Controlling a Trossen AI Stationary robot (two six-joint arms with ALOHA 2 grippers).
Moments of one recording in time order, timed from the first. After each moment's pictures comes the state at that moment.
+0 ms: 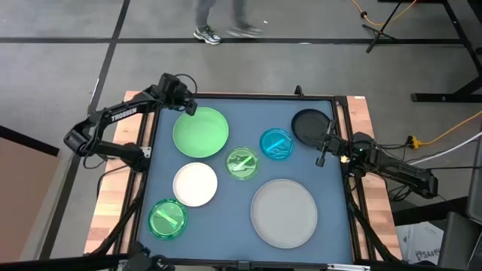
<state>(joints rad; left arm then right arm) 0.97 1.27 0.73 -0.30 0.04 -0.13 -0.35 0.02 0.01 0.03 -0.10 -0.43</state>
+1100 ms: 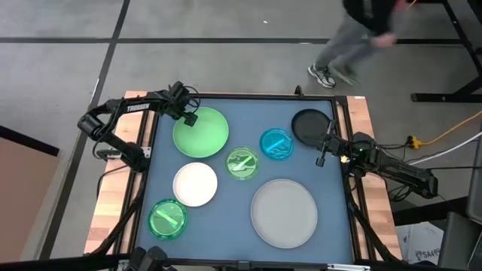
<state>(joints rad) 0.96 1.49 0.73 -0.45 -0.04 -0.16 -0.35 0.02 0.01 0.03 -0.10 -0.43</state>
